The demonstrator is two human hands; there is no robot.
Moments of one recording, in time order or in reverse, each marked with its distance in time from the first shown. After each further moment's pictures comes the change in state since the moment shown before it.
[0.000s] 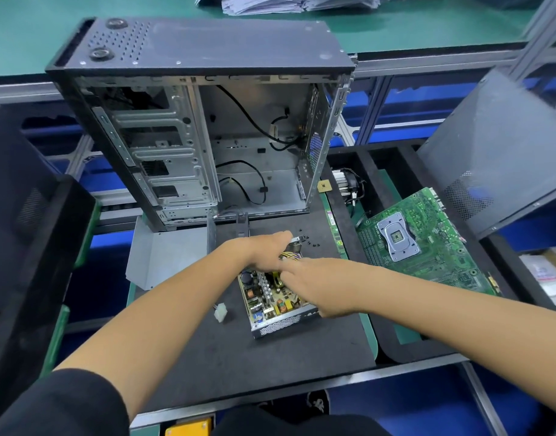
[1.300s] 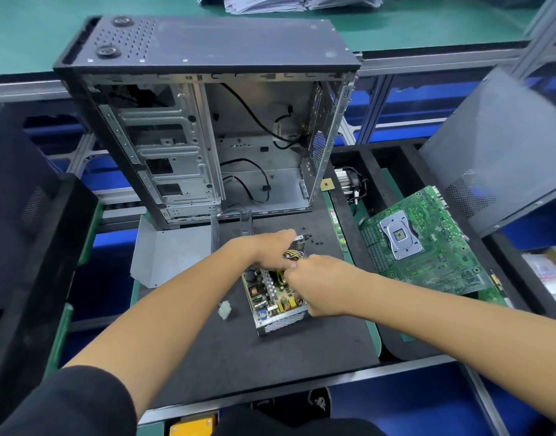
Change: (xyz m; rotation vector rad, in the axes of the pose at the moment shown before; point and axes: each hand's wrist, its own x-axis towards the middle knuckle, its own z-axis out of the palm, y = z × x) left_hand 0.002 -0.003 0.003 0.053 0.019 0.020; right_hand 0.009 -0.011 0.004 0.050 0.122 0.110
